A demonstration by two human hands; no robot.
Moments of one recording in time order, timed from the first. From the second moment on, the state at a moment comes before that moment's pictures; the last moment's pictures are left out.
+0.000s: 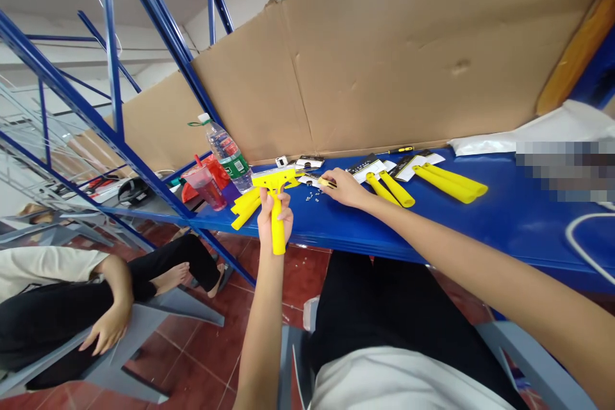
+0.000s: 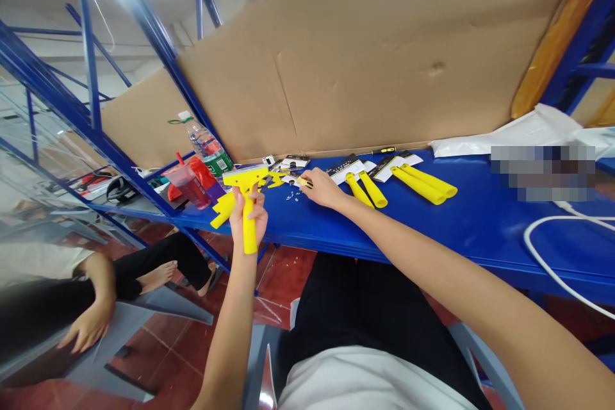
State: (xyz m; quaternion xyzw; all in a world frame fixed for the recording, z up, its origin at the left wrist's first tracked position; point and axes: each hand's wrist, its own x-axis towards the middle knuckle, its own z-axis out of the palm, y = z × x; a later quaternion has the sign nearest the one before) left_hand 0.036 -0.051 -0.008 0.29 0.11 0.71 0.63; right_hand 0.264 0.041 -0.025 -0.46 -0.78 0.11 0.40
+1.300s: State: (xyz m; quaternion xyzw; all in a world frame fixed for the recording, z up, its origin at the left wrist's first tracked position) left_hand 0.046 -0.039 -0.002 0.19 0.17 0.67 0.70; right_hand 0.263 0.057 0.014 -0.45 -0.76 0.14 0.45
